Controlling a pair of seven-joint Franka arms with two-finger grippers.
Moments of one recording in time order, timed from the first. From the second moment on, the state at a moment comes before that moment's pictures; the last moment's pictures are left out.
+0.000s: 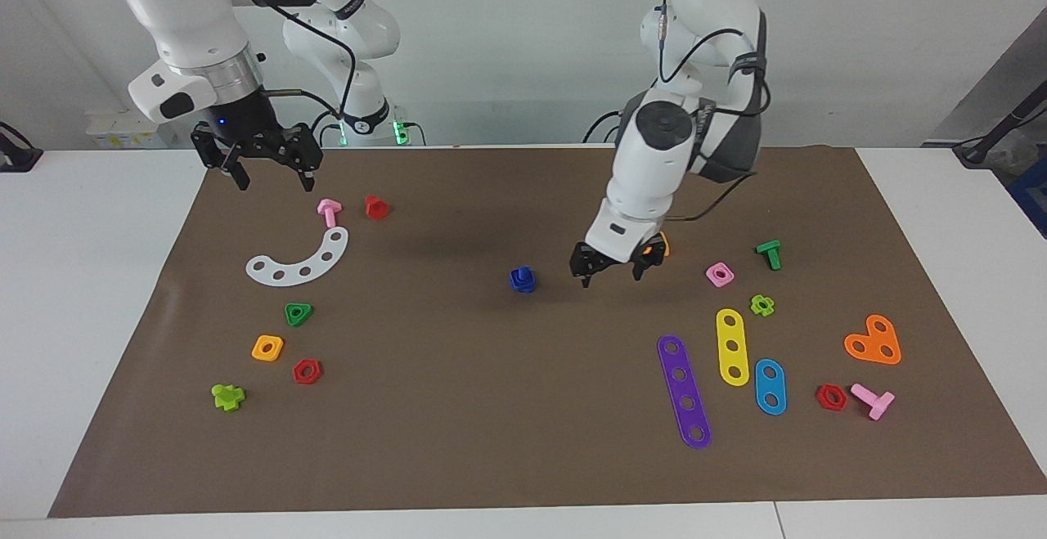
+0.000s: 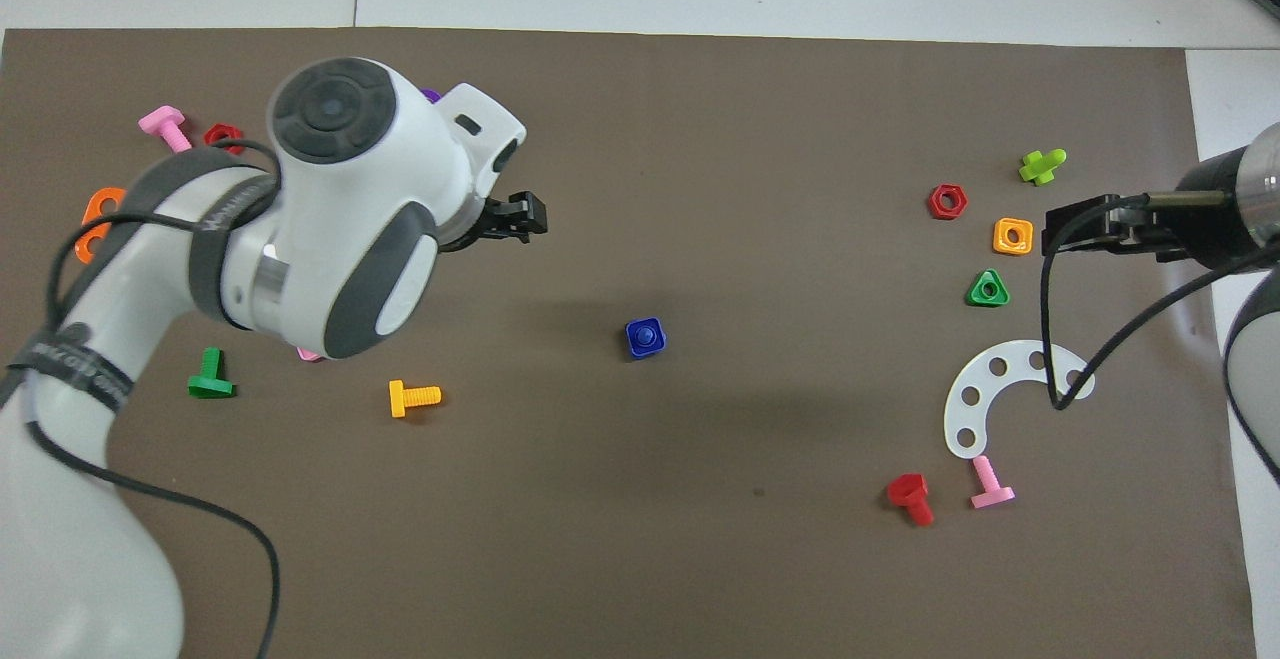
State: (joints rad) left arm -0.36 0.29 -0.05 -1.62 -0.02 1.94 -0.42; right arm 0.05 -0.01 0.01 -1.60 0.00 1.65 0.13
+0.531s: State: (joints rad) left arm 0.03 0.23 -0.04 -1.63 -0.02 1.81 0.02; right arm 0.05 -0.01 0.01 -1.60 0.00 1.65 0.13
